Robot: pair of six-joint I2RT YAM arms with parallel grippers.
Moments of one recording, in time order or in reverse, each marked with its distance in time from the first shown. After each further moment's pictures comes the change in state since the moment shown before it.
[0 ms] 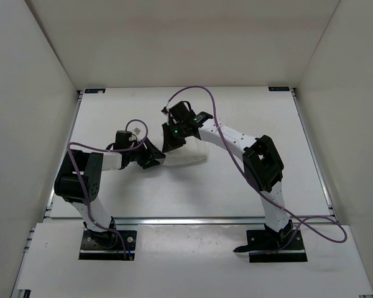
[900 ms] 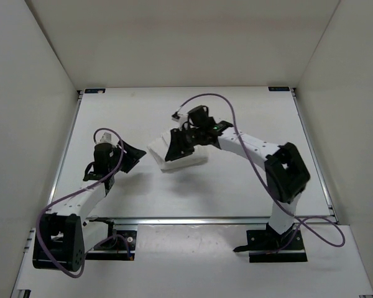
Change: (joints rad) left arm 0.088 -0.617 -0.296 -0.050 -0.291 -0.109; right arm -0.028 -0.185 -0.284 0.179 -0.310 0.010
